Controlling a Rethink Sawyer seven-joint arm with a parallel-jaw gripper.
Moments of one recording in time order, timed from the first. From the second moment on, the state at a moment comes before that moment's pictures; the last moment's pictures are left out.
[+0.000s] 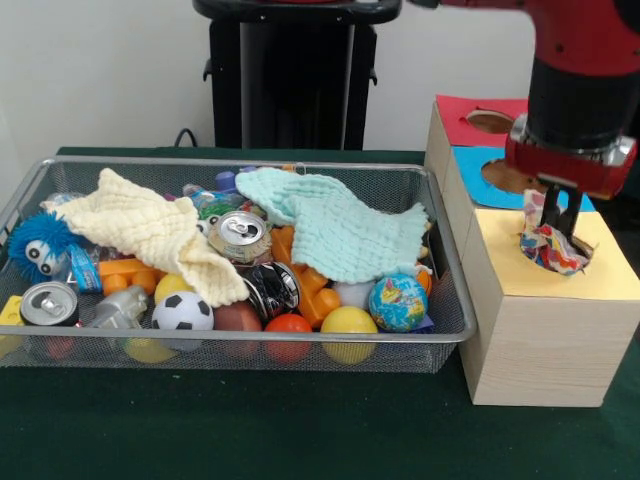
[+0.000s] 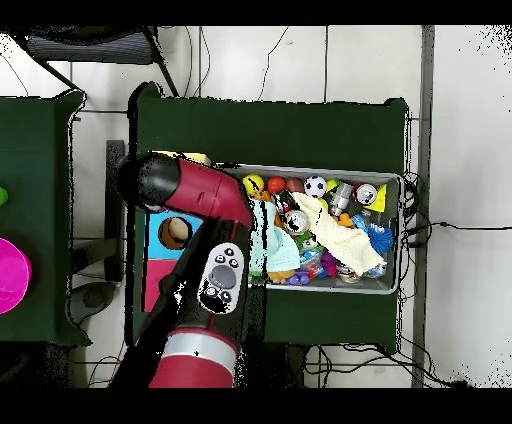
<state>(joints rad) 0.19 -0.43 -0.27 1.35 0.50 0.79 2.06</state>
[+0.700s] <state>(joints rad) 0.19 -0.55 -0.29 1.35 0.43 0.92 2.06</state>
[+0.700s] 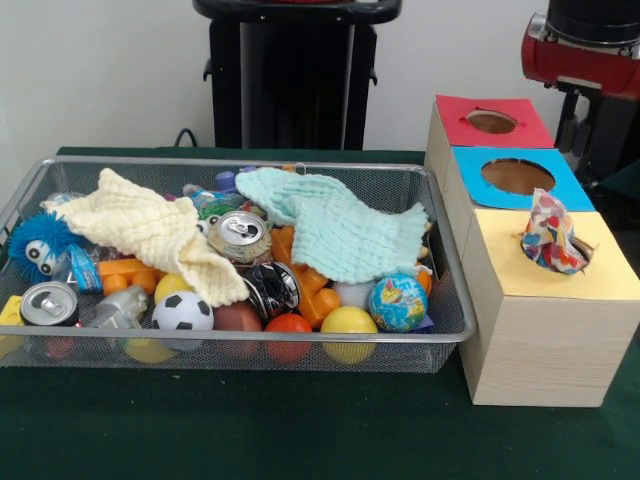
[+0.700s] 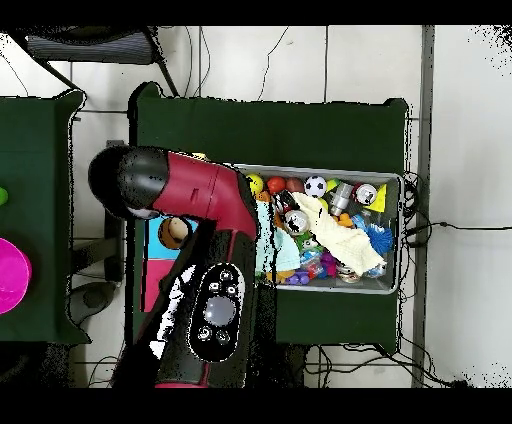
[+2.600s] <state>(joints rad) 0.13 -0.43 -0.22 1.35 0.42 0.50 2.06</state>
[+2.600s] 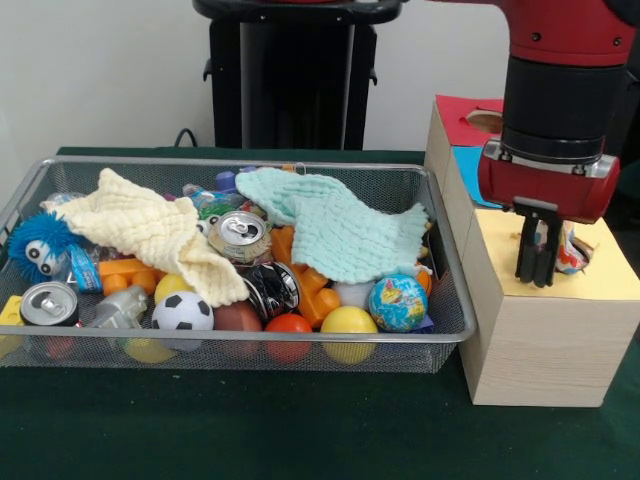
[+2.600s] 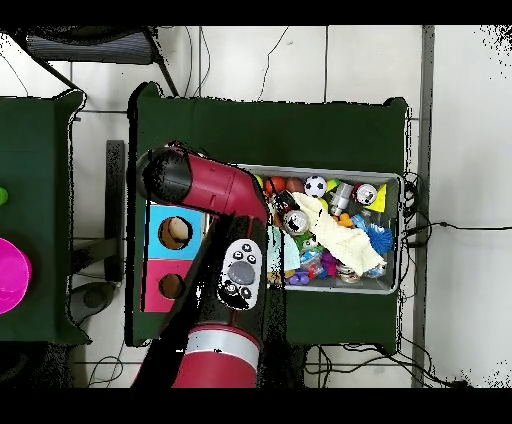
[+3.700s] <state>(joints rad) 0.11 -0.48 -0.20 1.38 0.42 0.76 2.06</state>
